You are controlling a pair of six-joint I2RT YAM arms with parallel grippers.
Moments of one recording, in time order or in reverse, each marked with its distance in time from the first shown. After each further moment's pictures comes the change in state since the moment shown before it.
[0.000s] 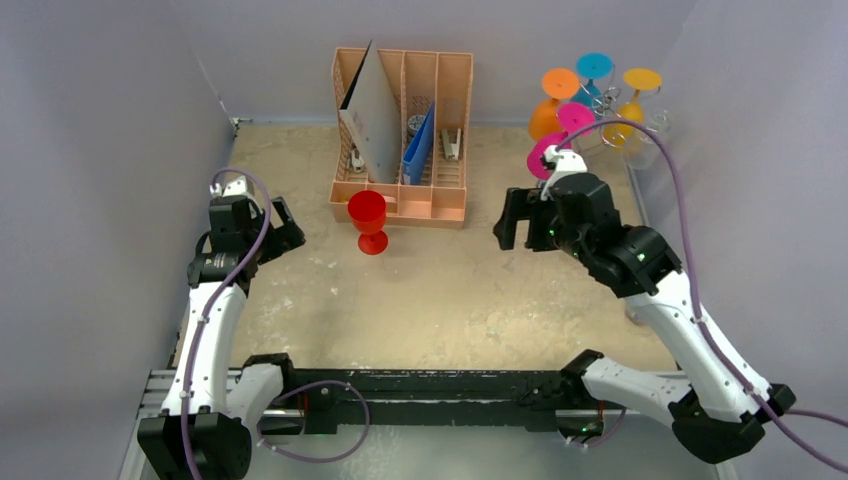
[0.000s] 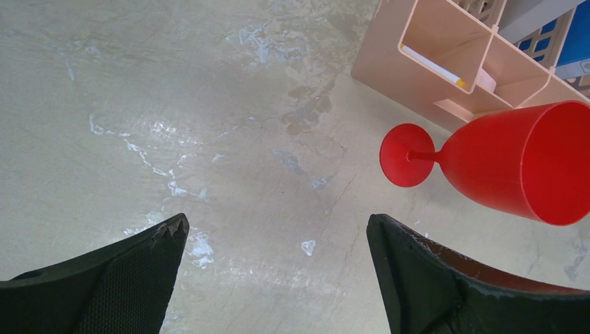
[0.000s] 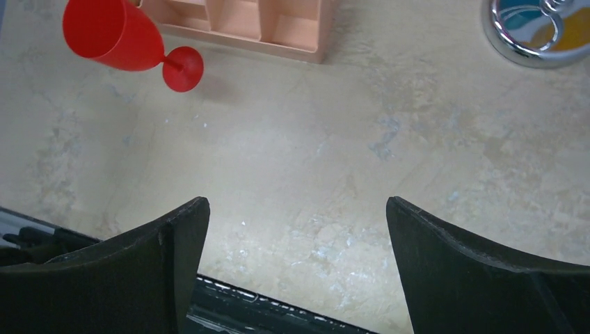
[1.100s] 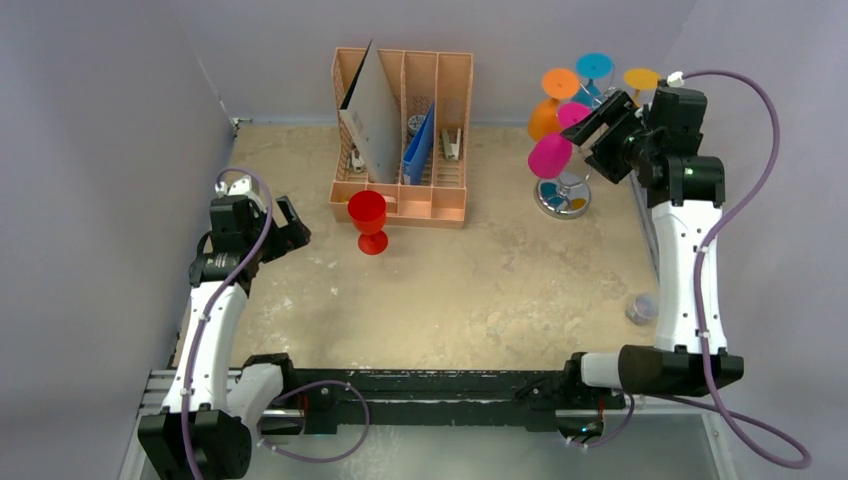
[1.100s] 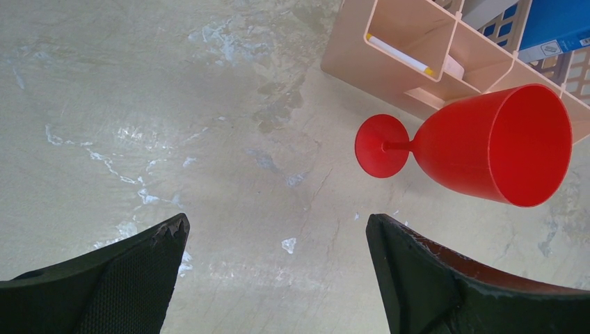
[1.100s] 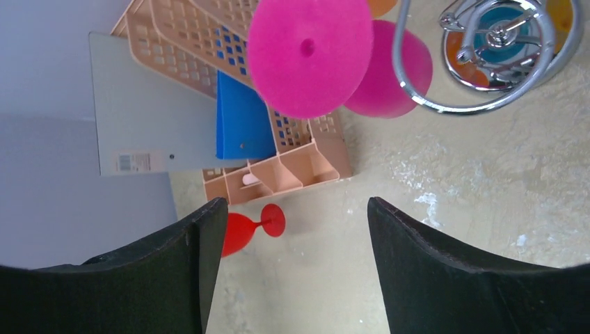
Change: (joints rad) left arm 0.000 0.004 -0.014 0.038 0.093 0.004; right arm -0.713 0.309 0.418 -0.023 -0.432 0.287
